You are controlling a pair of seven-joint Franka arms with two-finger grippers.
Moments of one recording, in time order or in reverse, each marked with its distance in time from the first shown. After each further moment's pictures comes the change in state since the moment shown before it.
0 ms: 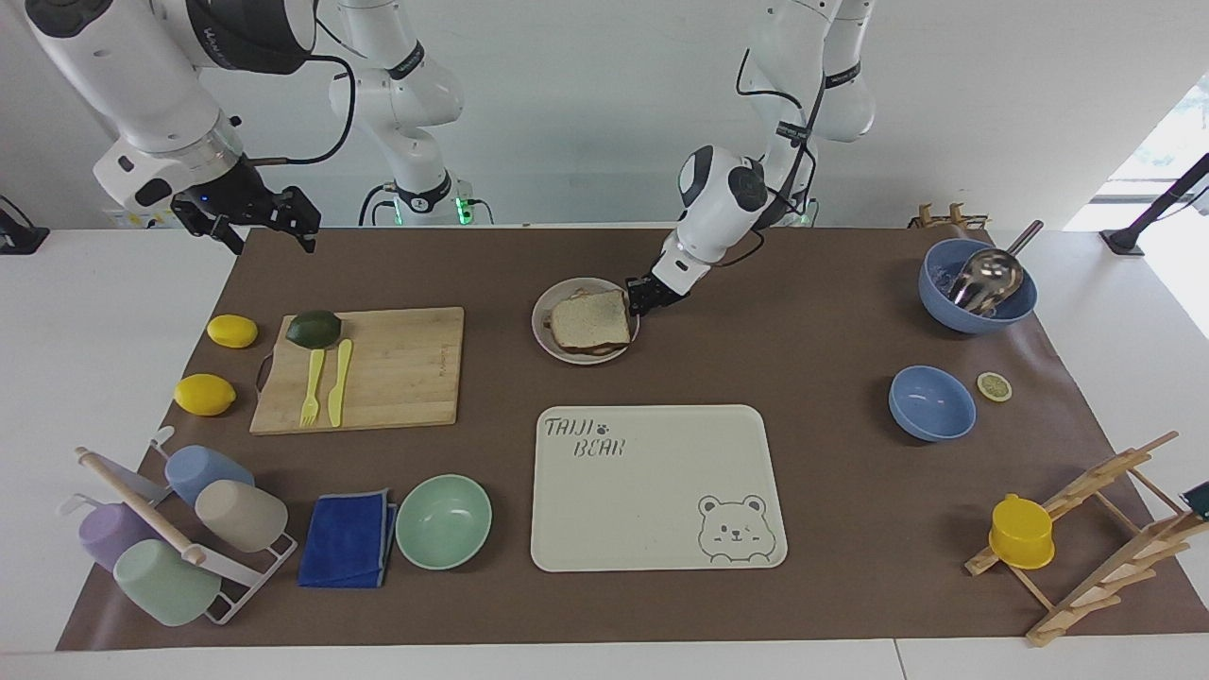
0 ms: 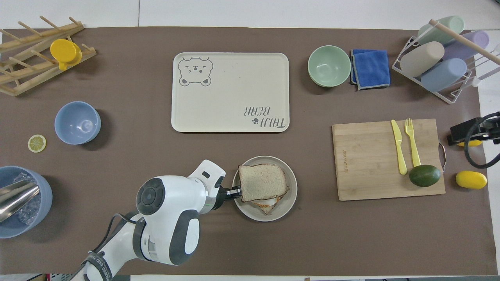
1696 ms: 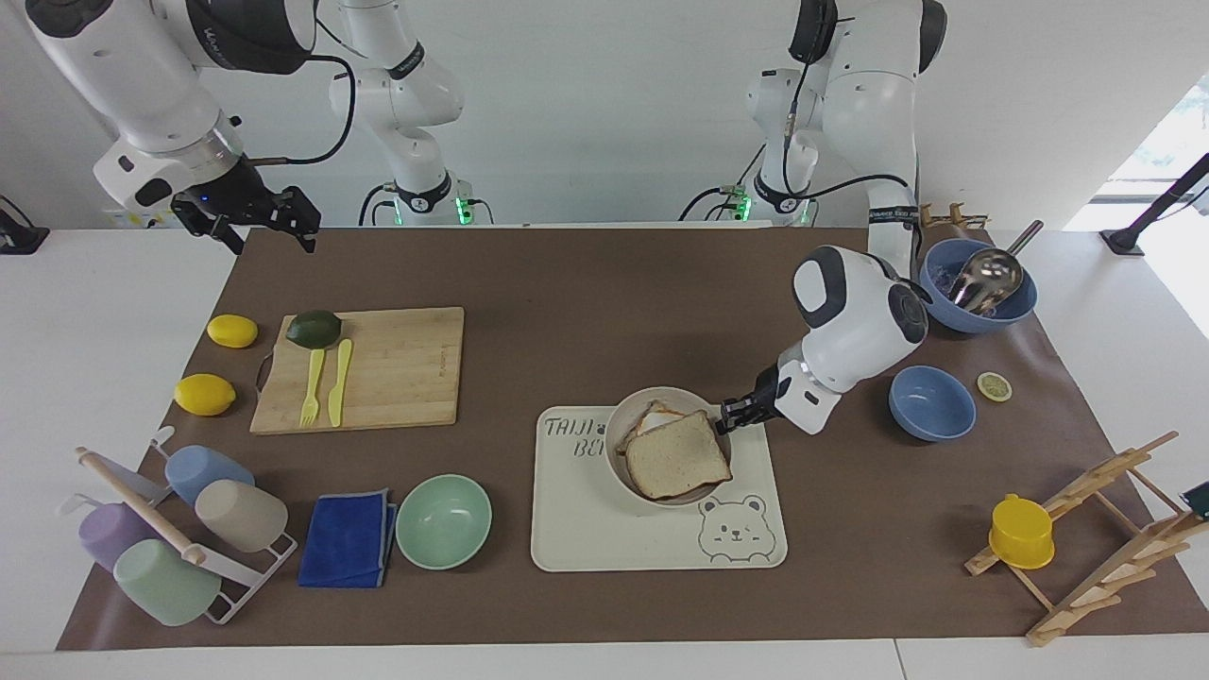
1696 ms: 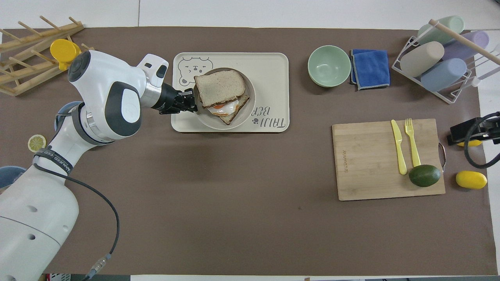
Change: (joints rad) left arm 0.421 0.446 0.026 0.729 0.163 -0.378 0.129; right arm 0.000 0.000 0.000 0.000 0.000 0.000 0.000
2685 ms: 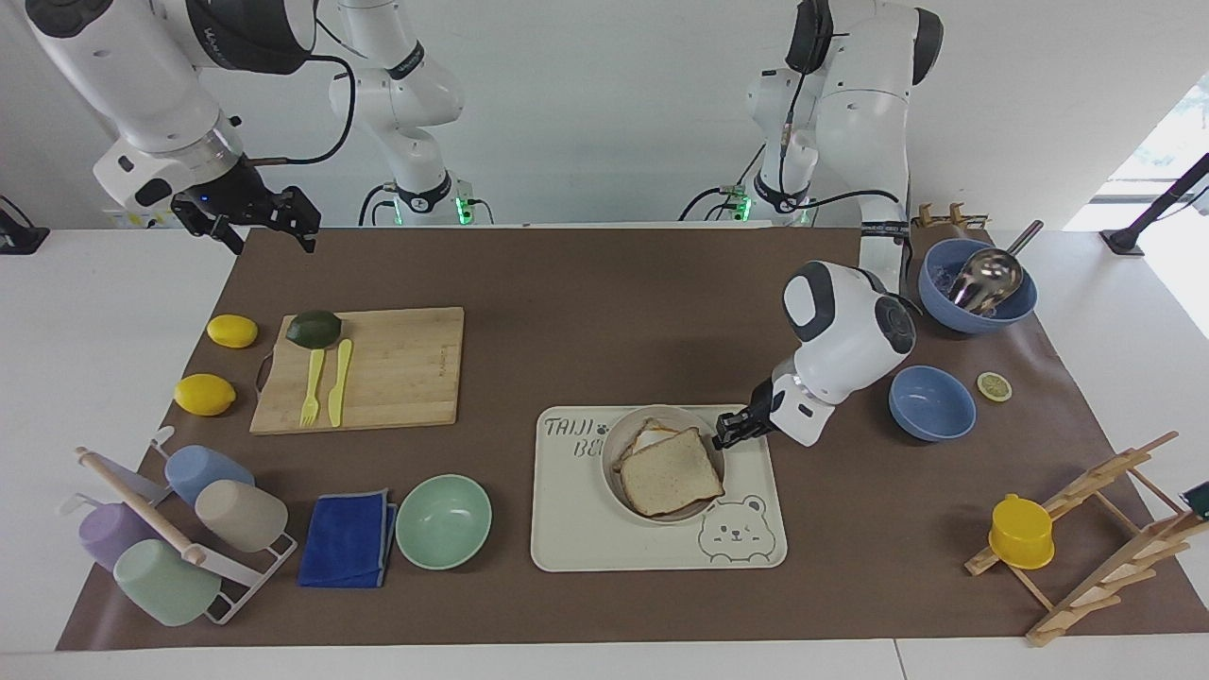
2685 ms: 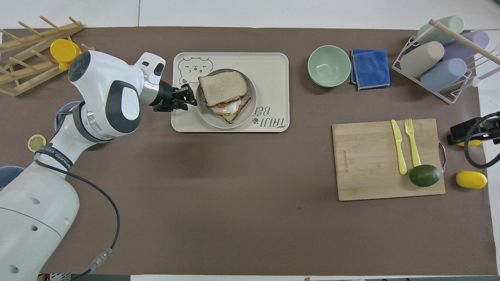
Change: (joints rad) left arm 0.020 0.007 0.025 0.014 0.010 0.000 0.000; right arm 0.000 0.000 0.000 0.000 0.000 0.000 0.000
